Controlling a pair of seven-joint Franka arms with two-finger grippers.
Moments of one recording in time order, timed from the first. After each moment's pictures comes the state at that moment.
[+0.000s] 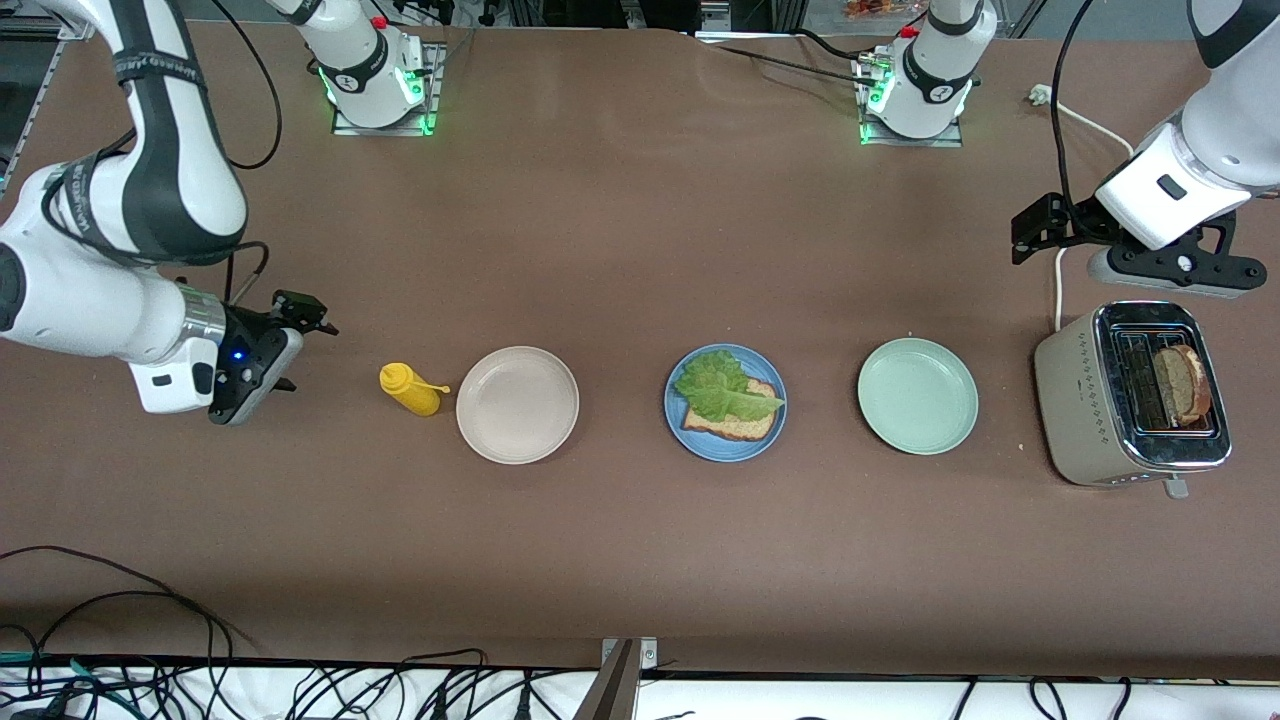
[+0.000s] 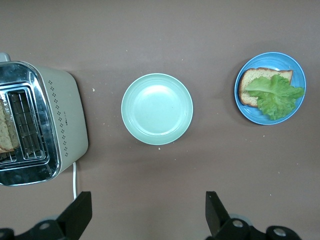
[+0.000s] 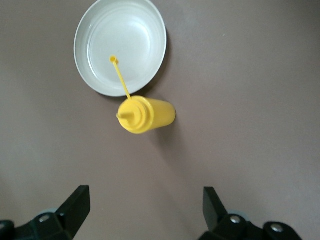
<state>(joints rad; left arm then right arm) -0.03 0.02 -0.09 -1.64 0.00 1.61 0.01 0.05 0.35 0.01 -1.67 0.23 1.87 -0.95</state>
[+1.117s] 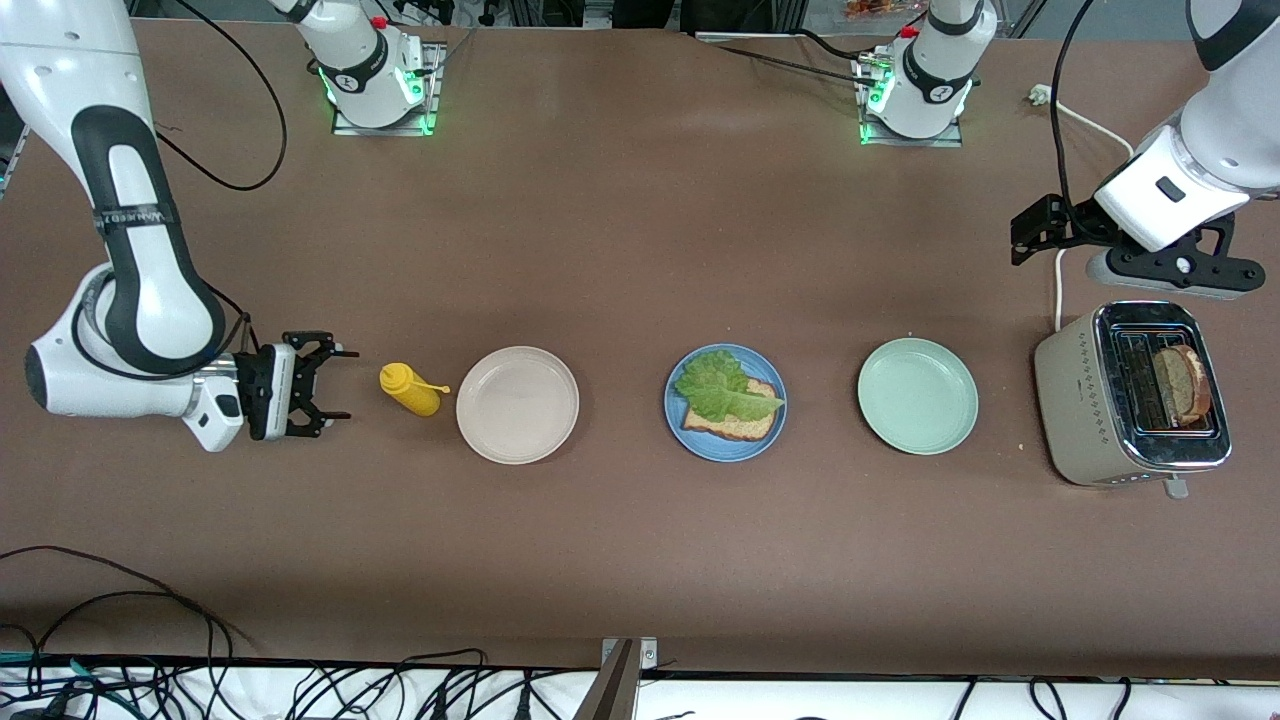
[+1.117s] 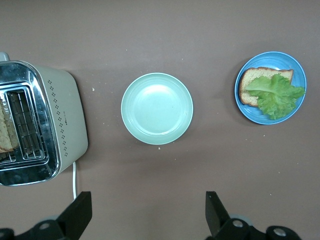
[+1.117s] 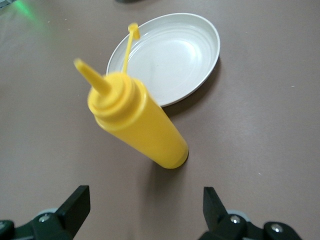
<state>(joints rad) -0.03 0.02 -0.09 -1.64 0.00 1.61 0.01 -0.07 0.62 0.01 -1.67 0.63 1.92 -1.75</state>
